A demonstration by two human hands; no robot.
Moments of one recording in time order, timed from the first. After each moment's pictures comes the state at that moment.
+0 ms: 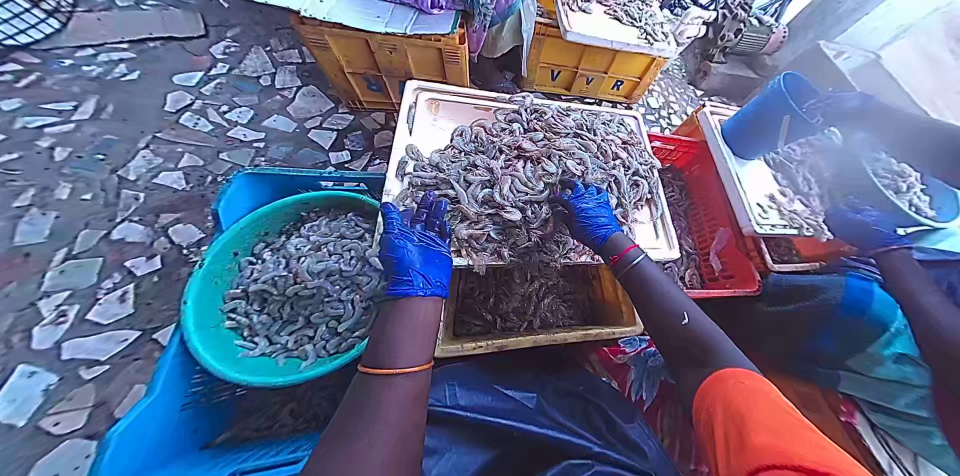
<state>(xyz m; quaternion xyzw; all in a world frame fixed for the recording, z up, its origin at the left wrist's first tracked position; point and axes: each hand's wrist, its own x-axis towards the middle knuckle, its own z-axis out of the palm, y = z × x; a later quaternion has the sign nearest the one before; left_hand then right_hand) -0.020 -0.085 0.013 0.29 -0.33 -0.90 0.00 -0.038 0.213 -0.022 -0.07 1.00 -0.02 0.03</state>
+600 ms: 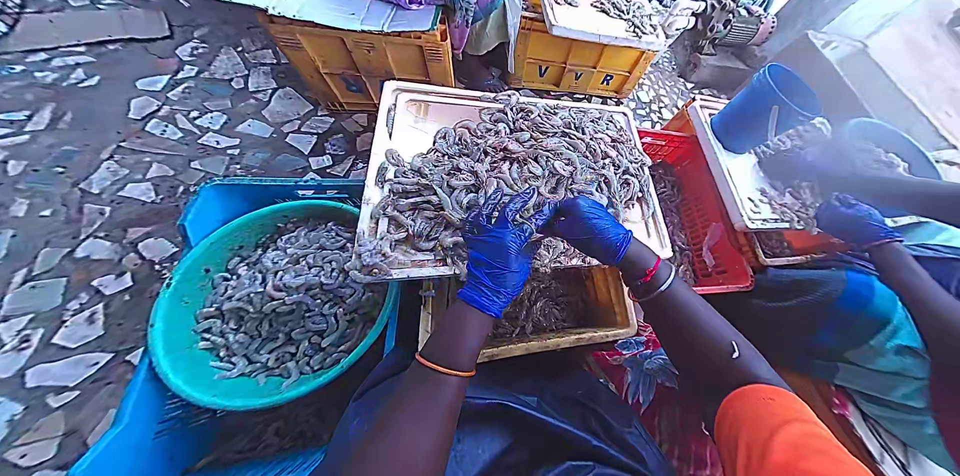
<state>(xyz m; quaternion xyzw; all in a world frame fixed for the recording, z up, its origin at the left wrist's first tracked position) -0.003 0.003 -0.004 -0.24 -0.88 -0.38 0.13 -0.012 0.184 0.074 -0.01 0.95 -0.26 0.18</state>
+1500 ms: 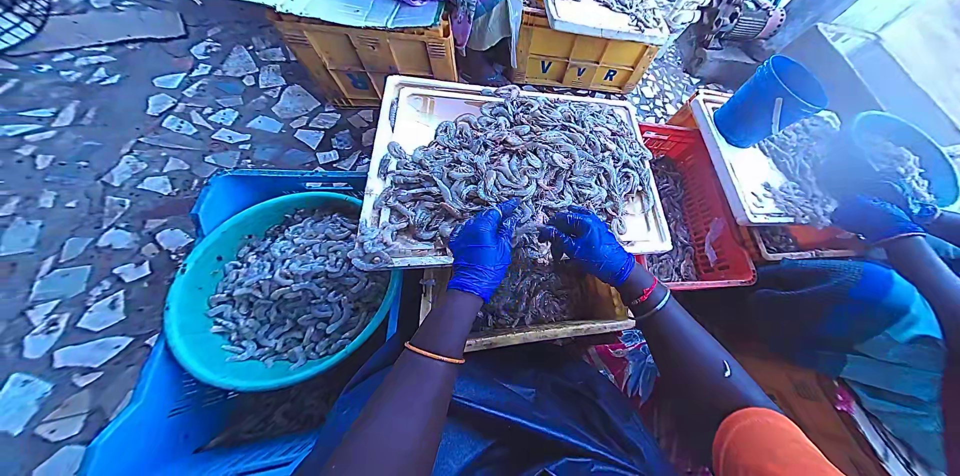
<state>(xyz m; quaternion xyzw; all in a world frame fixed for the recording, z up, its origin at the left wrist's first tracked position) 0.001 -0.011 -0.002 -0.11 -0.88 -0.46 -0.07 0.033 0.196 0.040 -0.09 0.93 -0.36 0.06</state>
